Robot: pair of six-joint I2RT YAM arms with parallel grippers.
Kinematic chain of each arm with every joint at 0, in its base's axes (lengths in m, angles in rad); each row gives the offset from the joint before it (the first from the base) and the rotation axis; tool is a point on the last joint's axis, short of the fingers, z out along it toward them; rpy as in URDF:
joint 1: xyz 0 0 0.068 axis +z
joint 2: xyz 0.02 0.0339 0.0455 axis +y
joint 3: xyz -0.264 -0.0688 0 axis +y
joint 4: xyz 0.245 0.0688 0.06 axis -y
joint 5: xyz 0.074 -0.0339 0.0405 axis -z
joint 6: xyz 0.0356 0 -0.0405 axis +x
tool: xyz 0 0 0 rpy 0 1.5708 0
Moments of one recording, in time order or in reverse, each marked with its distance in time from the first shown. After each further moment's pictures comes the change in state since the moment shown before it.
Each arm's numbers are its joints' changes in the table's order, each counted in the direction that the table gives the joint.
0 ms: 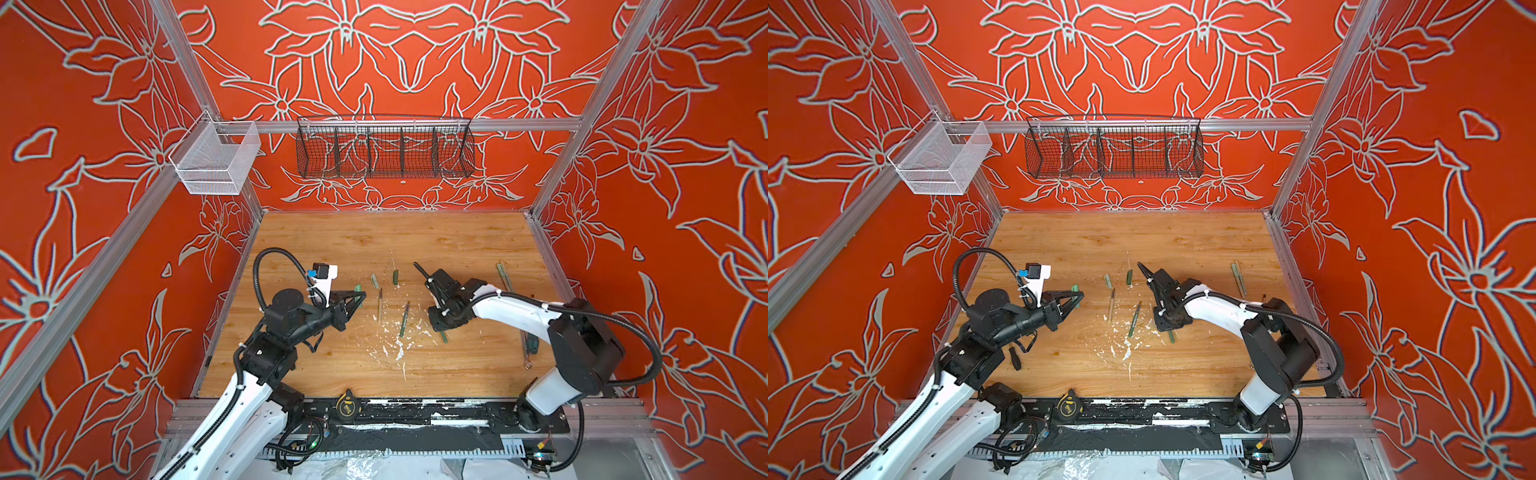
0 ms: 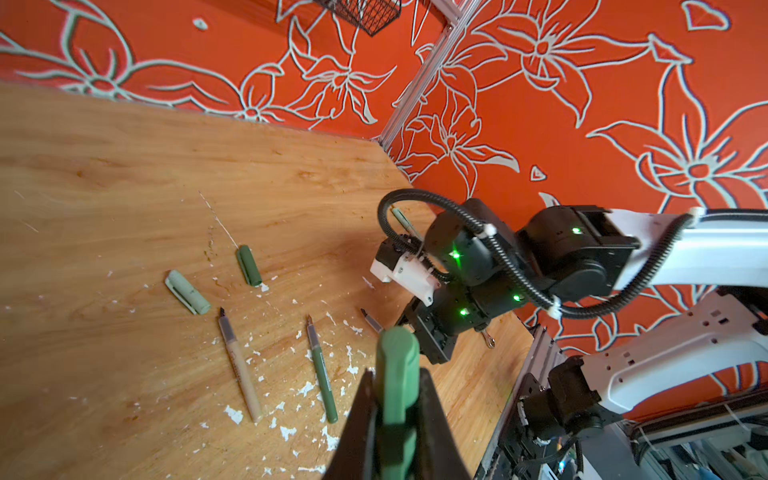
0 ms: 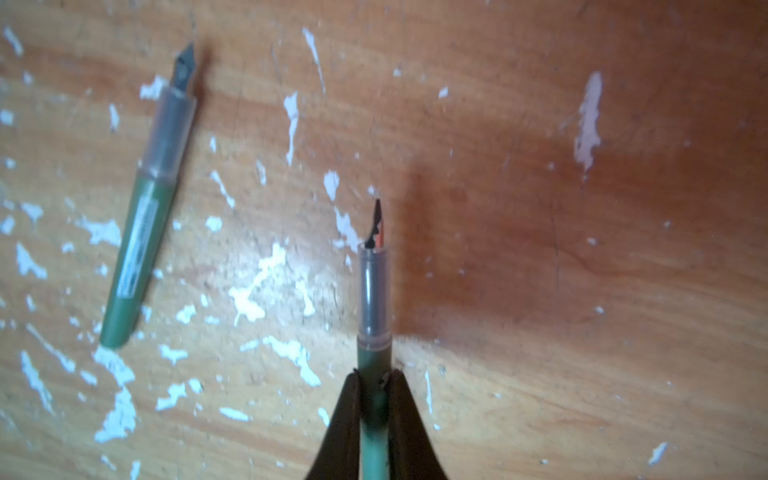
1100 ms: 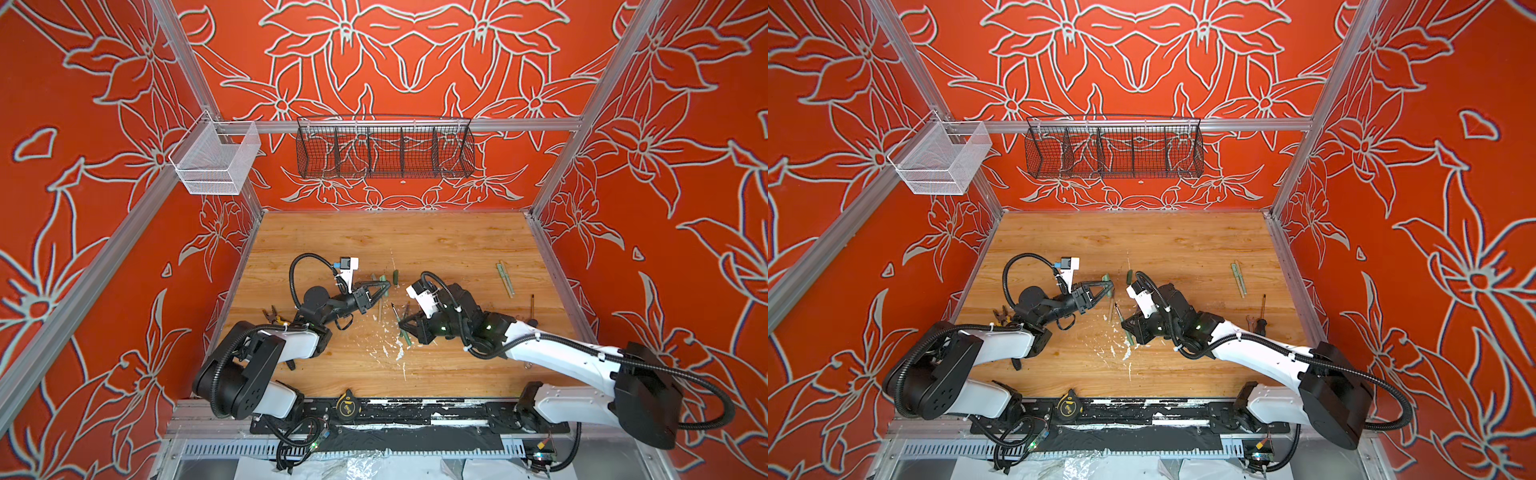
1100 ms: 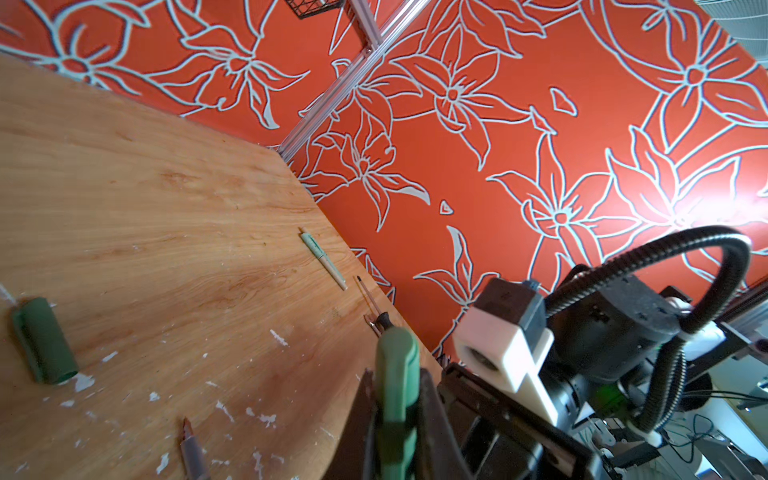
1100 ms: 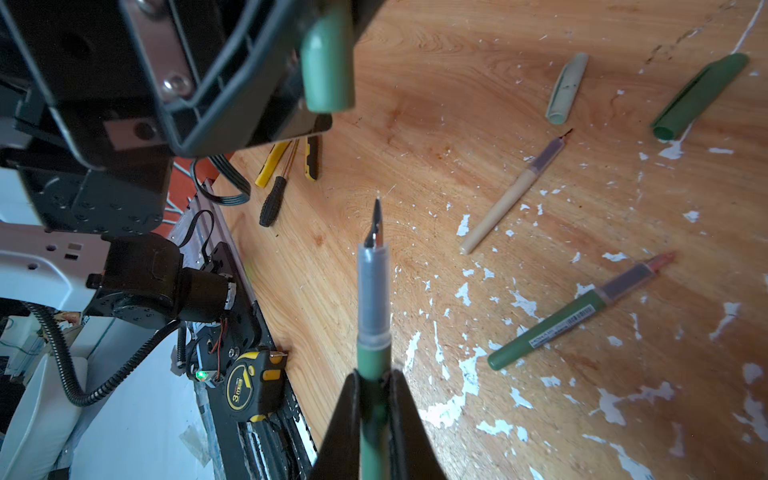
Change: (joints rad) left arm 0.009 0.781 0.198 1.374 0.235 -0.409; right arm 0.186 -0.314 0.264 0.678 -0.340 0.023
